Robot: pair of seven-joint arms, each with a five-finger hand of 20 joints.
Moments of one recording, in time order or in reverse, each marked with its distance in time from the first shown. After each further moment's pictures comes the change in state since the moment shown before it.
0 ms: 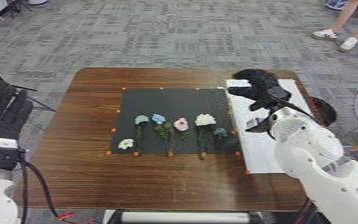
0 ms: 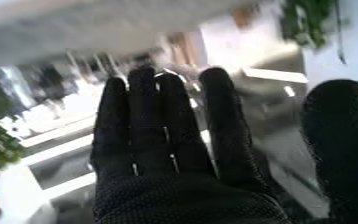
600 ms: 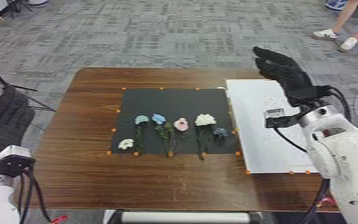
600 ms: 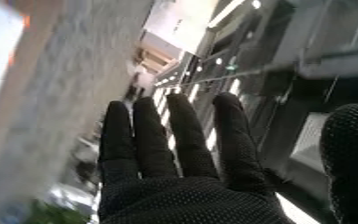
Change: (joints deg) left arm 0.8 -3.0 -1.7 1.0 16.8 0.4 -6.5; right arm -9.3 -7.8 19.5 1.9 46.7 -4.6 -17.0
